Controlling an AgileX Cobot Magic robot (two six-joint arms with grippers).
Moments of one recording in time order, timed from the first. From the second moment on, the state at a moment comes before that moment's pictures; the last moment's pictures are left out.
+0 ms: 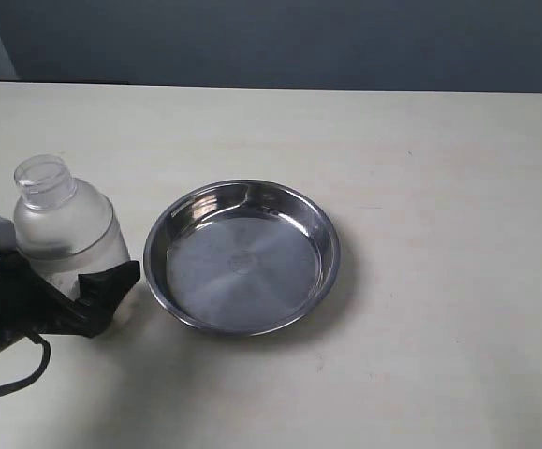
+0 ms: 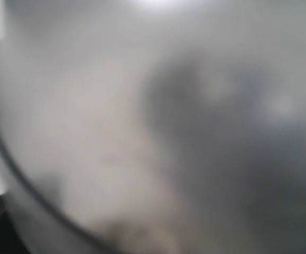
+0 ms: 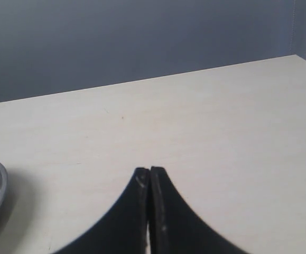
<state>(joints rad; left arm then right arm) -0.05 1.72 -0.07 0.35 -1.21 -0.25 -0.08 0.00 0.00 0.22 0.31 -0.04</state>
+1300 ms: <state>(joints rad) -0.32 1.27 -0.69 0.89 -0.50 -0.99 -0.08 0.00 0.00 0.22 0.31 -0.04</state>
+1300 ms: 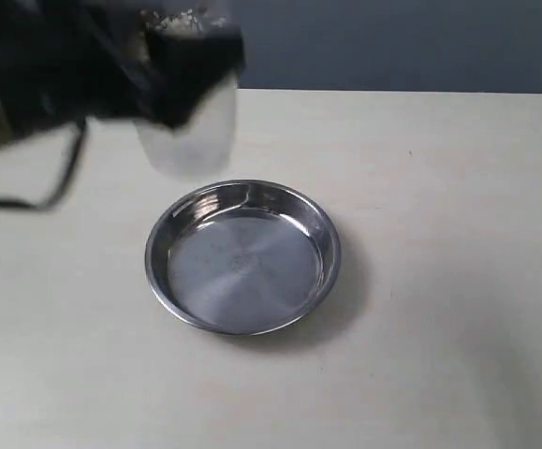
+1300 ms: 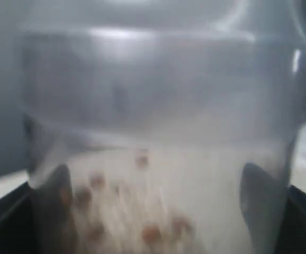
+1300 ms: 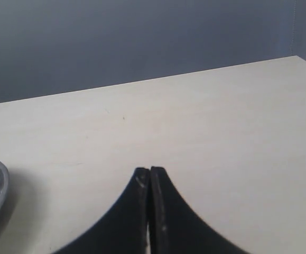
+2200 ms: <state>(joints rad) -0.46 1.42 -0.76 0.78 -0.44 -0.86 -0.08 0.00 0.00 0.22 0.31 -0.04</state>
